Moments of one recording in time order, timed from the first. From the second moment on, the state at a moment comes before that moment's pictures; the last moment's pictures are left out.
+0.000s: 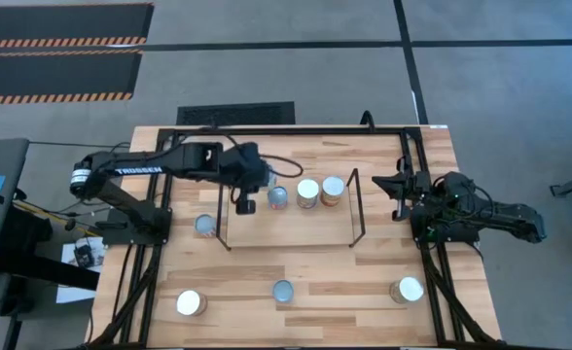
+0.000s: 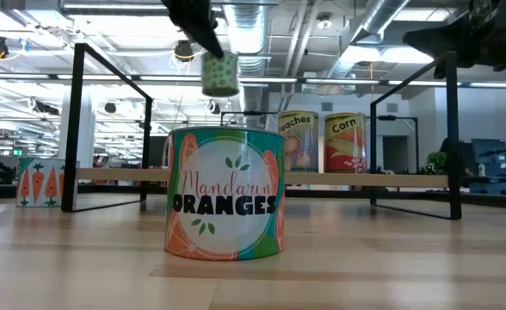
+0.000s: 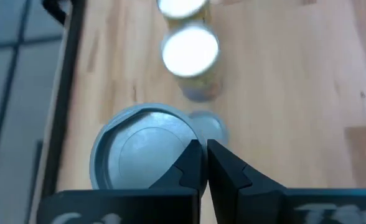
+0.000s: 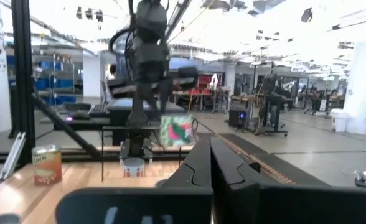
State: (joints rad) left arm 0.10 1.46 1.42 -0.86 -0.11 0.19; right arm -0.21 0.06 0.11 0.21 -0.01 -0.04
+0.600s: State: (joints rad) left arm 0.07 1.55 1.31 -0.92 -0.14 -0.07; right arm -0.21 0.06 0.09 0.22 -0.02 -0.07
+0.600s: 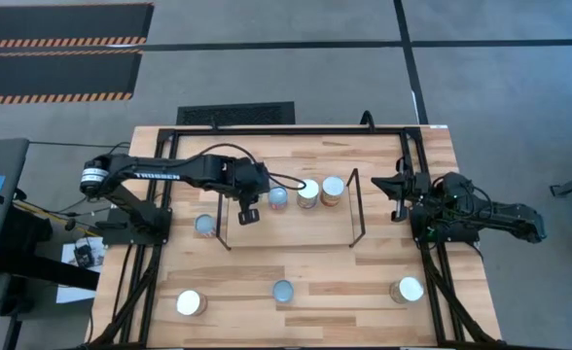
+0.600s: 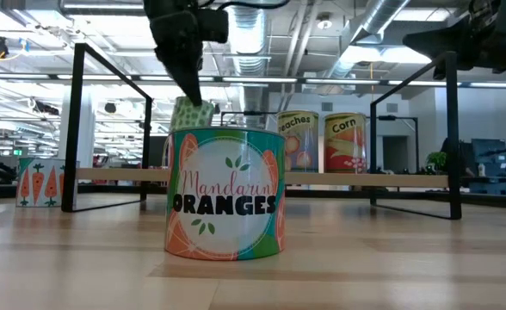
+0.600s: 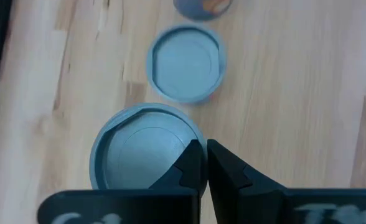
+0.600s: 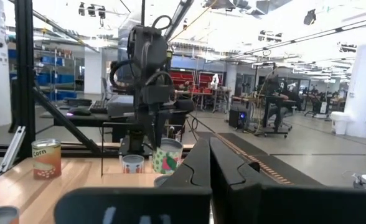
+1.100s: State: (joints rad) left arm 0.08 1.55 1.17 -0.81 -0.11 -0.08; right arm -0.21 0.06 0.09 0.23 -0.03 -0.09
